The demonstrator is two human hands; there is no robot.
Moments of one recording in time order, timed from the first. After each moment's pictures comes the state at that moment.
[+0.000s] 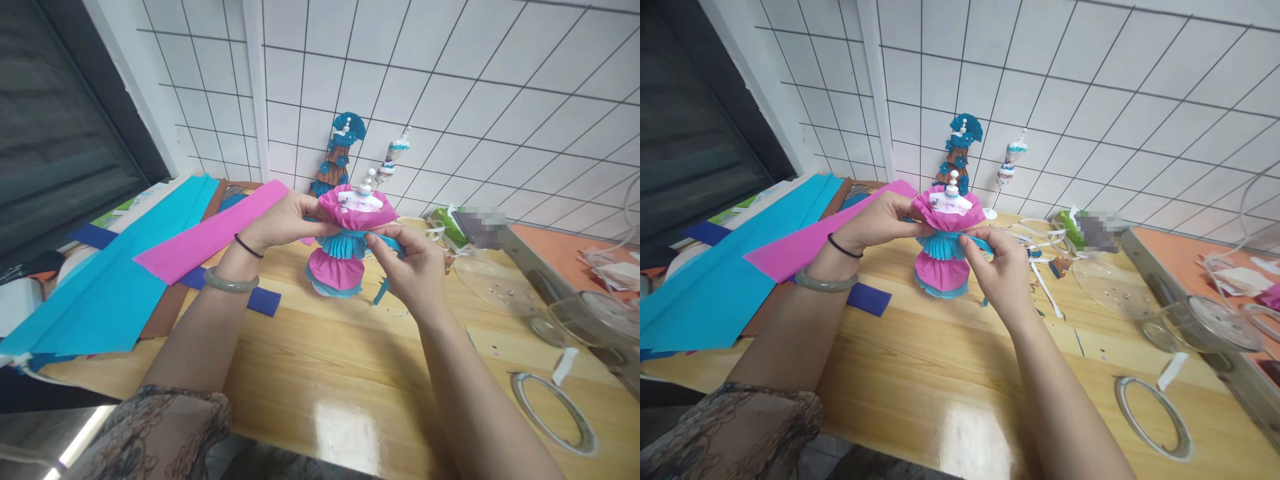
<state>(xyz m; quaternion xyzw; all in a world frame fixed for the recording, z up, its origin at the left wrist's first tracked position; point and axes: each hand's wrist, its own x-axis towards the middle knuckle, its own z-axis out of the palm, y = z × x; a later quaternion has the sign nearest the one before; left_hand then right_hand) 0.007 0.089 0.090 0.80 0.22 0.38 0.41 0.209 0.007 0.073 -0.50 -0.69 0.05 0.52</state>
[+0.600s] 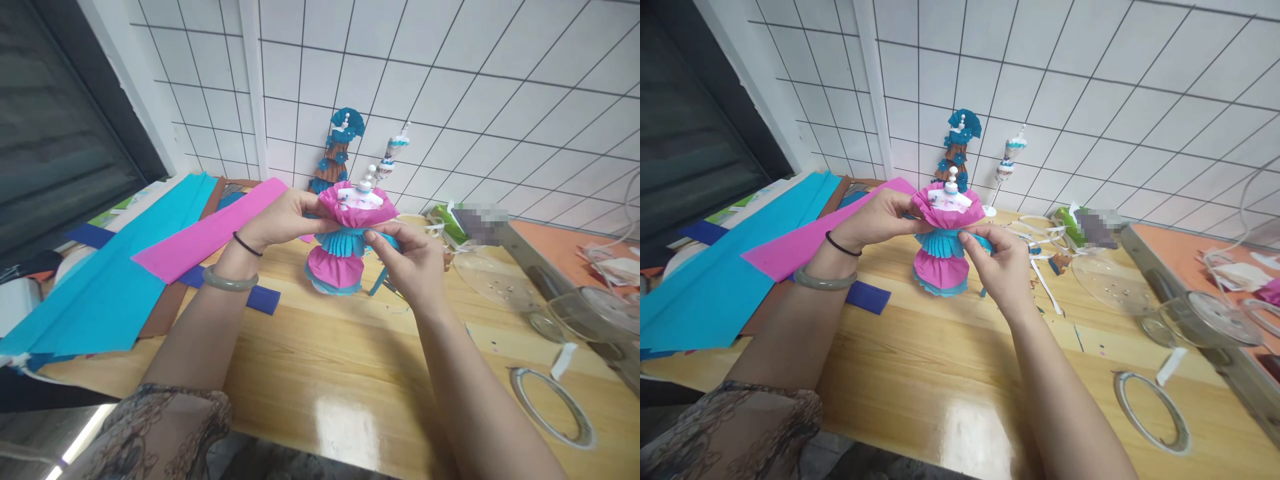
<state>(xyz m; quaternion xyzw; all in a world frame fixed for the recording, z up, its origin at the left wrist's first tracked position) 0.009 0.089 0.090 0.81 0.23 0.39 0.39 0.212 0.013 0.068 -0.48 -0.67 0.12 0.56</state>
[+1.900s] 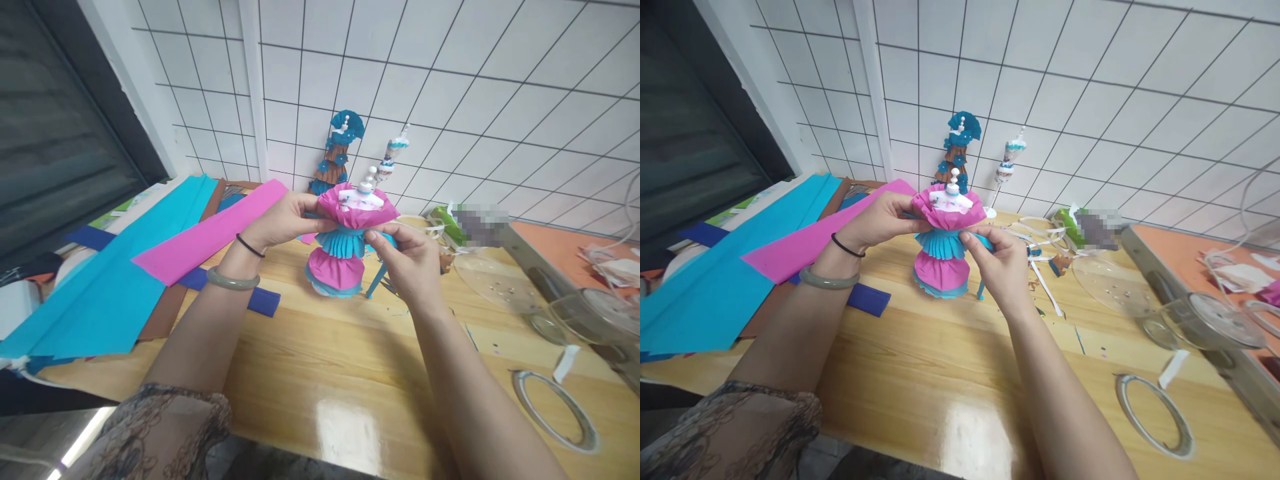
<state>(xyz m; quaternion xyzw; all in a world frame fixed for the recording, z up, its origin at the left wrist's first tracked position) 0.010 0.096 0.082 0.77 0.22 0.40 0.45 0.214 0.021 0.063 -0.47 -0.64 0.19 0.58</state>
